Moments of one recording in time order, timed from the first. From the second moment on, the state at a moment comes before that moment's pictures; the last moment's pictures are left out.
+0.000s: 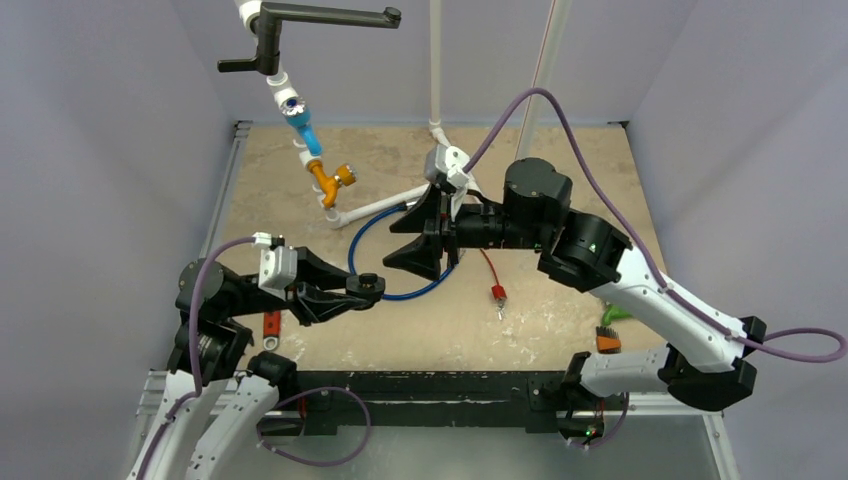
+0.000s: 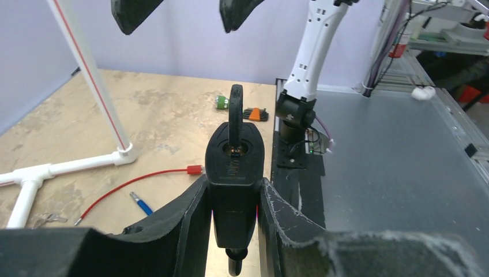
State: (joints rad) left arm -0.34 0.46 0.78 -0.14 1.07 -0.20; right arm 1.04 1.24 1.55 -0.41 -0.39 0.10
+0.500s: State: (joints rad) left arm -0.35 0.50 0.83 -0.17 1.12 -0.17; right arm 1.04 1.33 1.58 -0.54 -0.61 0.05
